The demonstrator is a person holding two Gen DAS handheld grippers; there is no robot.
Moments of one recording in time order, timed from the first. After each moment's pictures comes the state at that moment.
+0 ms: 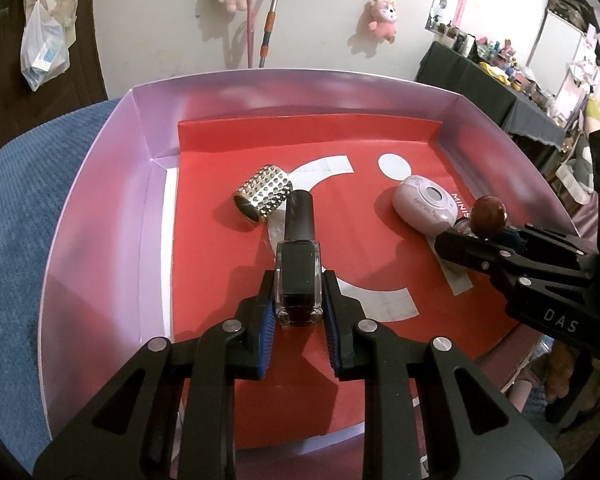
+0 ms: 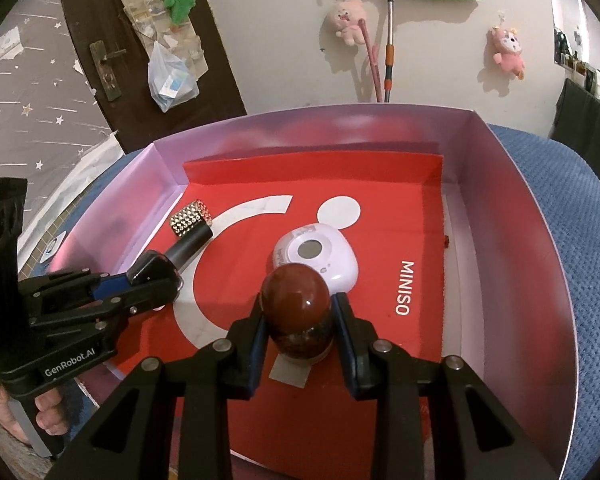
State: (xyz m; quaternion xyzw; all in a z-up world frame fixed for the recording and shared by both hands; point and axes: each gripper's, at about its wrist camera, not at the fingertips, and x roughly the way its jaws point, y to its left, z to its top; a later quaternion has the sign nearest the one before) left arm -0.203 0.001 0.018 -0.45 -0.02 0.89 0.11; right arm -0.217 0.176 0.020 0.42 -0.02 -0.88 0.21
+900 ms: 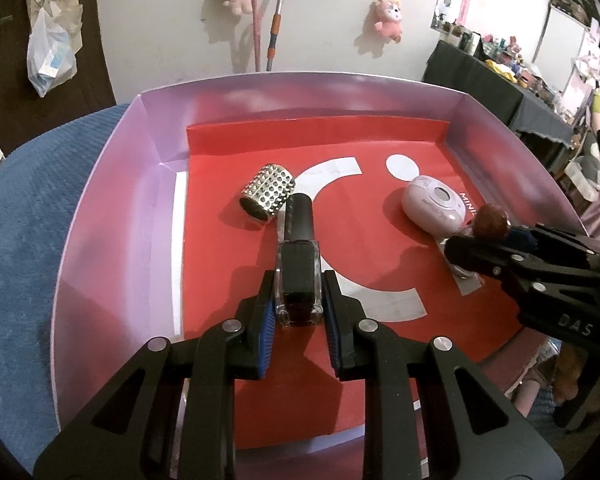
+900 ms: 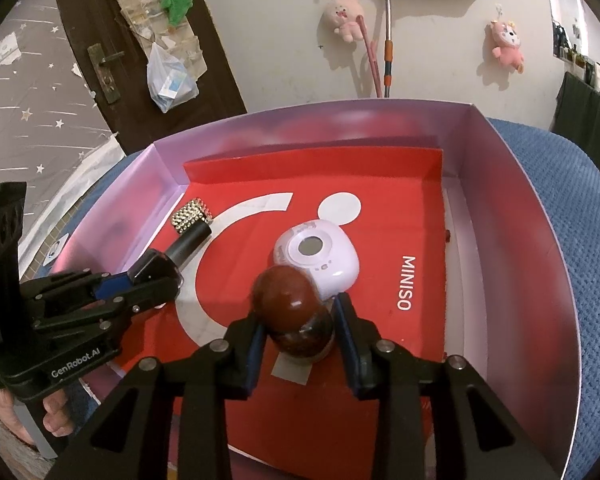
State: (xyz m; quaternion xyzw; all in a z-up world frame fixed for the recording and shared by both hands) left arm -0.201 0.002 0.018 -0.44 0.00 0.89 0.09; right arm -0.218 0.177 0.019 0.43 -0.03 -0.88 0.21
